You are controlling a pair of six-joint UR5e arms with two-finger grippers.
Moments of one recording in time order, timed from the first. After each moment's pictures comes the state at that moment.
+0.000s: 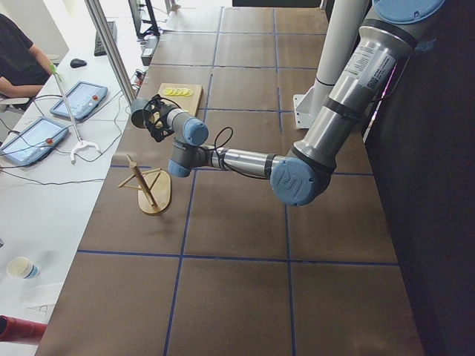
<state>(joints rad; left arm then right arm) -1.10 -2.06 -1.14 -3.46 -1.87 -2.42 1.51 -1.51 1.85 -1.65 2.31 0.05</state>
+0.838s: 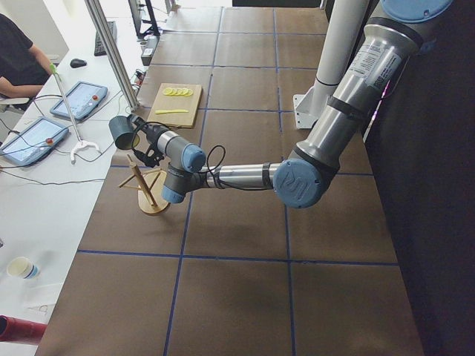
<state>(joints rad) -1.16 -2.06 -0.95 -3.64 -1.71 -2.65 1.51 -1.50 1.85 -1.64 2.31 0.05</state>
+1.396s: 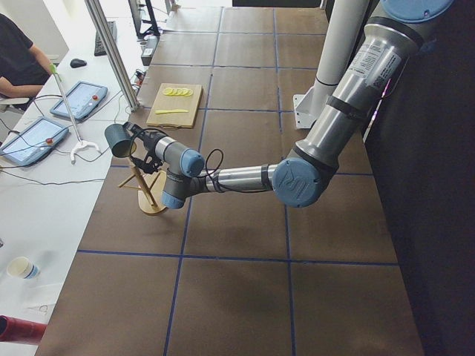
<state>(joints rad) -1.16 -2.07 -0.91 -3.64 -1.70 -2.65 1.51 -1.50 1.85 -1.64 2.31 0.05</state>
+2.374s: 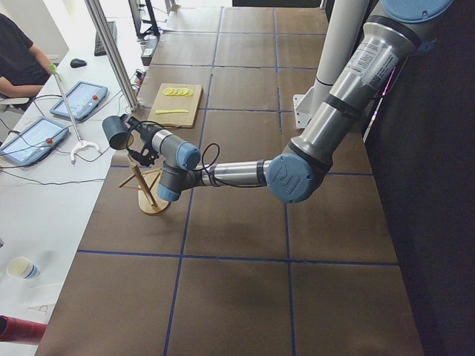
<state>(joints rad) -1.16 -2.11 -0.89 -3.64 -1.69 -2.66 1.51 -1.50 1.85 -1.64 2.31 0.05</state>
